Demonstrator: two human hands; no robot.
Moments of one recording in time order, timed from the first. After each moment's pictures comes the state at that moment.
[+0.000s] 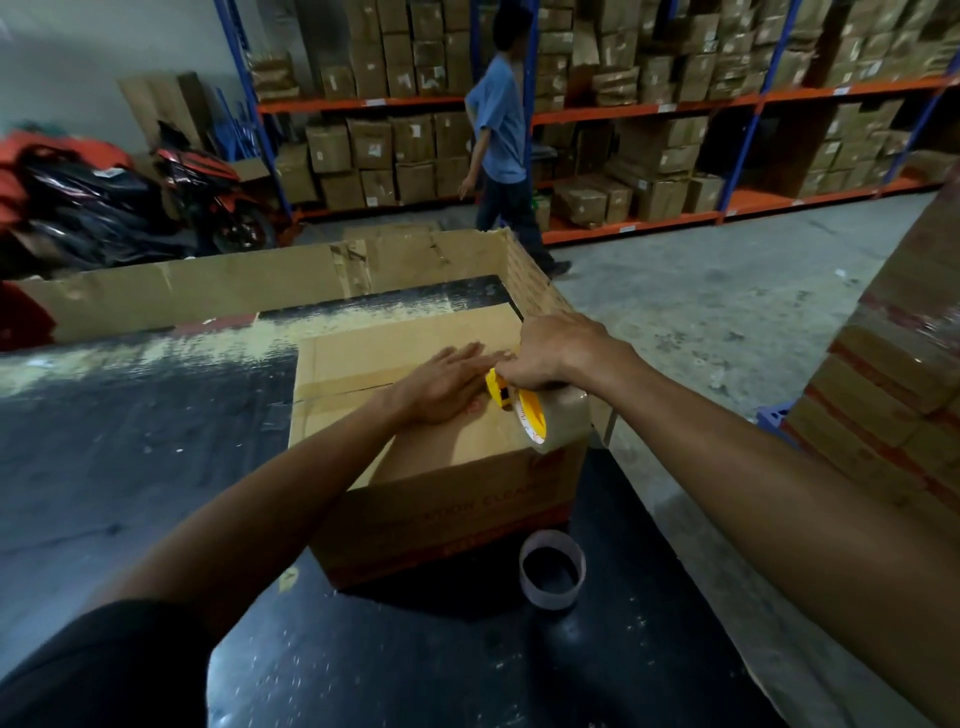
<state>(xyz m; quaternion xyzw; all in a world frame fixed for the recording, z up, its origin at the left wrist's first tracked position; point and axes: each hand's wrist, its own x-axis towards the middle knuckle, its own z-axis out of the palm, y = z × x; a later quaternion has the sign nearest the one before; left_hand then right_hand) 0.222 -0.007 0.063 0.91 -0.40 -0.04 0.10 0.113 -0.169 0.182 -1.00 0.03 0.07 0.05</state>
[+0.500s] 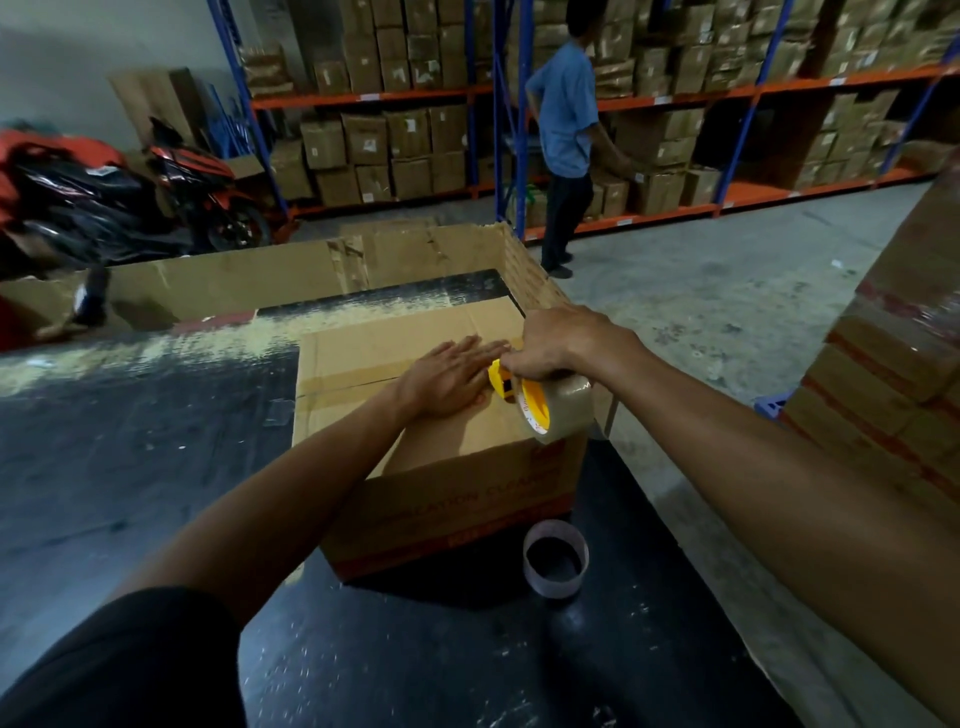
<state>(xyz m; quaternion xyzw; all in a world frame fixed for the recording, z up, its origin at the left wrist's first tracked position) 0.211 -0.012 0.071 0.92 -0.39 -0.04 0.03 0.113 -0.167 0.186 -0.99 0.05 0.10 0.05</state>
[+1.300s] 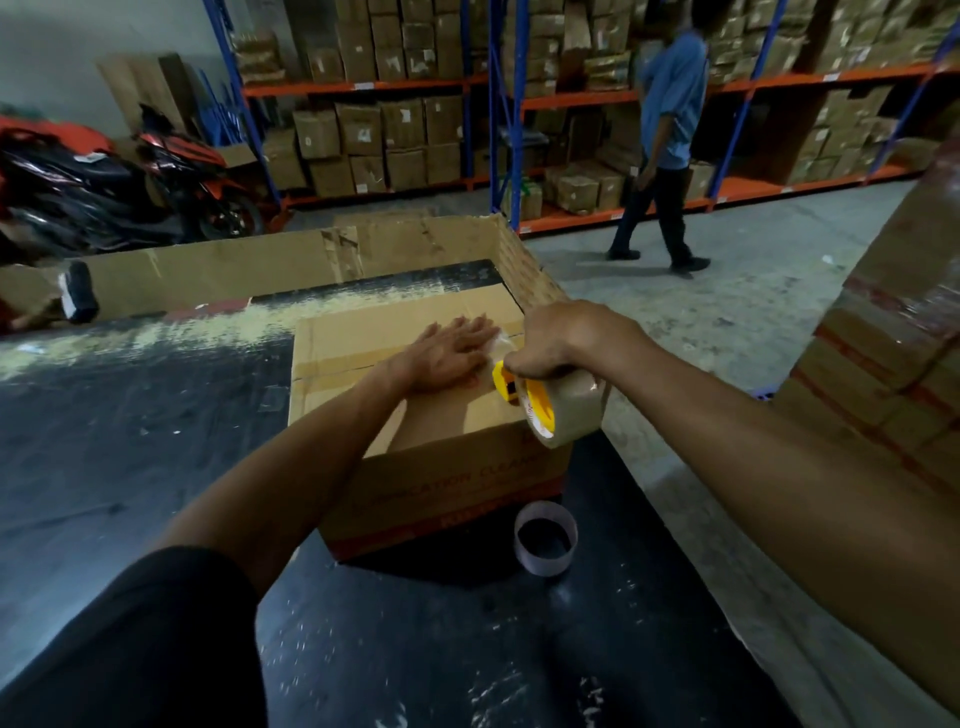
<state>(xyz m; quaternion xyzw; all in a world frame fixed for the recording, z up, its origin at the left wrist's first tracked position) 0.221 -0.016 0.073 0.93 -0.34 -0.09 0.09 0.081 -0.164 0.197 -0.99 0.05 0.14 0.02</state>
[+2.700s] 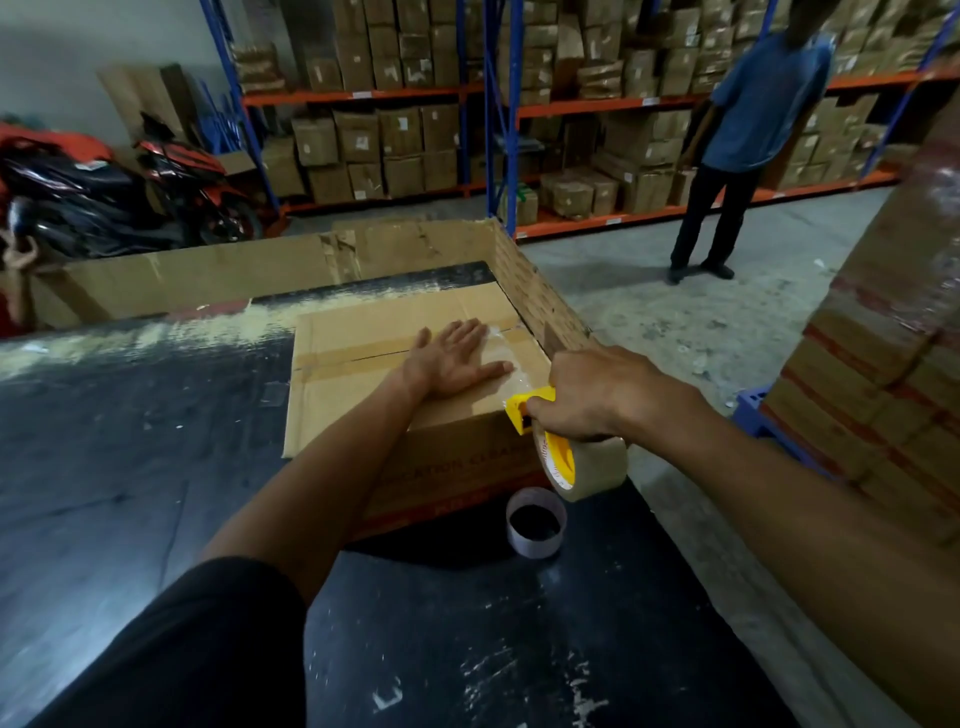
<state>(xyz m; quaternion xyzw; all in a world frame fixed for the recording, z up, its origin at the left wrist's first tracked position) 0.186 -0.035 0.069 0.96 -0.27 -0.06 0.03 -0.003 -0.182 0.179 -1.00 0.02 0.09 0.02</state>
